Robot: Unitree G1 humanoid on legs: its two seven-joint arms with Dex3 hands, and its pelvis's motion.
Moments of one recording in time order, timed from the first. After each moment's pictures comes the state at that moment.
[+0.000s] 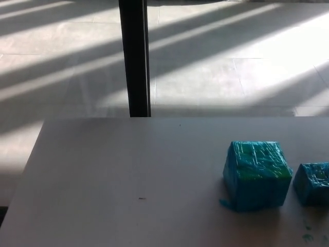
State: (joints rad) left_arm 0.00 0.76 0.29 1.24 -0.09 -0.07 -0.39; right_arm -0.26 -0.75 -0.14 0.16 0.17 0.16 0.19
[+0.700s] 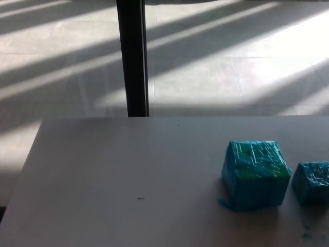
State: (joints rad) left_arm -0.01 0.76 0.29 1.25 -0.09 -0.08 -0.39; right_arm -0.52 -0.87 0.20 0.33 -0.12 0.23 0.32
